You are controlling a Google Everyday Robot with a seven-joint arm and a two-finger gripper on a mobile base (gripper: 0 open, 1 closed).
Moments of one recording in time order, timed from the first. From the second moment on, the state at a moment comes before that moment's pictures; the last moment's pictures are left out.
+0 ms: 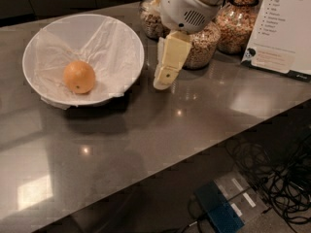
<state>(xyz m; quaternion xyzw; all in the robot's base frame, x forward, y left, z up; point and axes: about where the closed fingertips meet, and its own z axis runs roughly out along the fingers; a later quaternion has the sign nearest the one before) 0.521 -0.009 0.996 -0.72 0.64 0.06 0.28</state>
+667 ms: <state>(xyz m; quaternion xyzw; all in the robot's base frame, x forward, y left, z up) 0.523 -0.004 0.995 -0.71 0.64 0.06 0.29</state>
